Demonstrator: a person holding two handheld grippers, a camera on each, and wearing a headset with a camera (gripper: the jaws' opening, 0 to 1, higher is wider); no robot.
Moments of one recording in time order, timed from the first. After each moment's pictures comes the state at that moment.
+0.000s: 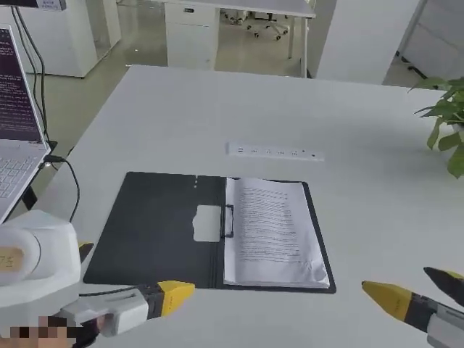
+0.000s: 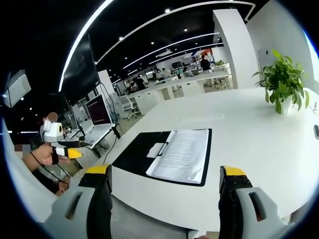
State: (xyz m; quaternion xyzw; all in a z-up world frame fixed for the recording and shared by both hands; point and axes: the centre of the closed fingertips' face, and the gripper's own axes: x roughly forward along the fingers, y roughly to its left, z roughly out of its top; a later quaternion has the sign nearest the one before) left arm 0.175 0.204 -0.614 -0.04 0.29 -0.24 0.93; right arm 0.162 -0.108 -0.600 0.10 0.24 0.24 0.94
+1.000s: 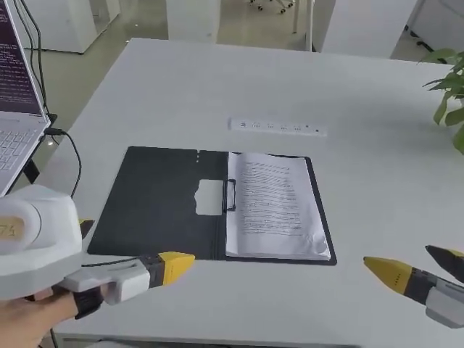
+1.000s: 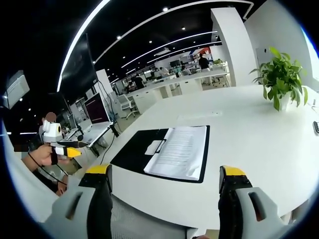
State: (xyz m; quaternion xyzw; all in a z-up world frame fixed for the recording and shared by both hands) left arm 0.173 0.206 -0.622 -0.05 0.29 -0.22 0.93; right arm 0.160 -0.111 -0.609 0.11 0.24 0.24 0.93
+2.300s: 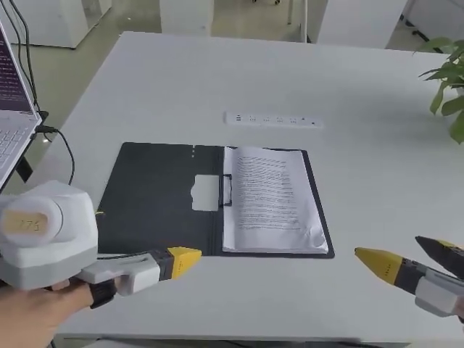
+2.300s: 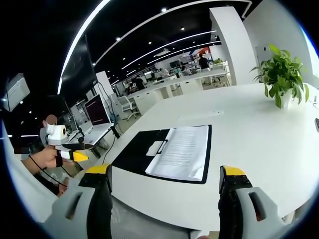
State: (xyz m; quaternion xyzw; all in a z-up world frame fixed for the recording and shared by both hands) left arm 0.189 0.187 -0.640 -0.02 0.29 -0.25 0.92; right arm 0.166 -0.106 -0.615 0.12 0.24 0.24 0.93
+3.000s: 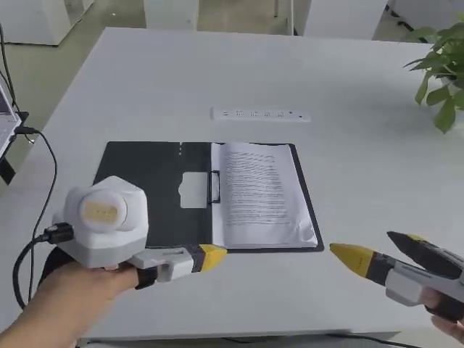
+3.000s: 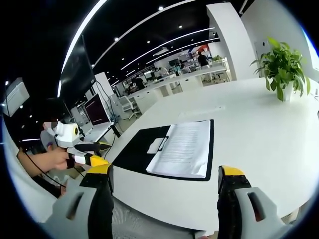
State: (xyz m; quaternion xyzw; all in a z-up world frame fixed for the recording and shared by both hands) left arm 0.223 0.126 -0.680 0.03 0.30 -0.31 0.90; right arm 0.171 -0.097 -0.635 0.14 0.25 0.24 0.93
